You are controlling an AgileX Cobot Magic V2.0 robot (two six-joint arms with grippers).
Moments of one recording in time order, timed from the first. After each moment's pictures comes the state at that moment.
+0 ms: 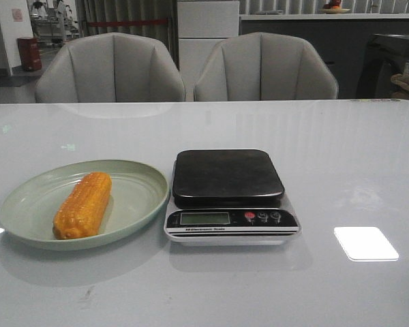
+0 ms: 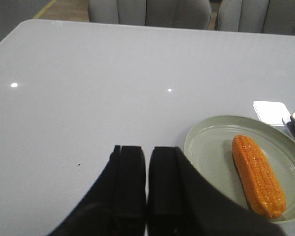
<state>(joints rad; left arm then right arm) -0.05 0.42 -0.38 0.07 0.40 -0.17 0.15 -0.01 0.03 -0.08 -0.01 0.14</state>
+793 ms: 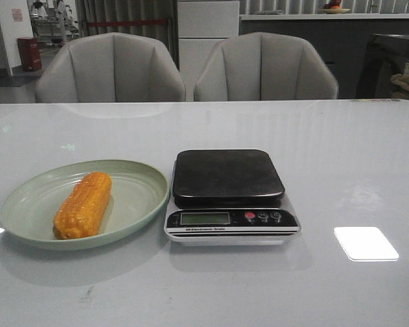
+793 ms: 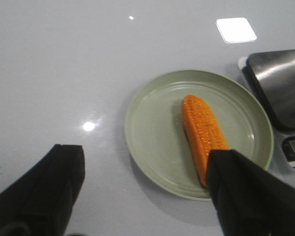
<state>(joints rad) -0.31 0.92 -0.61 0.05 0.39 -0.17 0.15 -0.01 0.03 -0.08 -0.01 0.14</state>
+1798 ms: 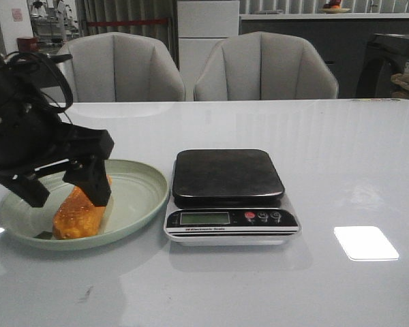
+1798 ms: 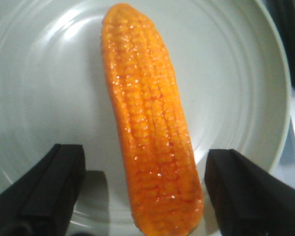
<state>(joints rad) -0.44 1.67 -0.90 -0.15 0.40 -0.17 0.15 -0.01 0.03 -0.08 -0.01 0.14</state>
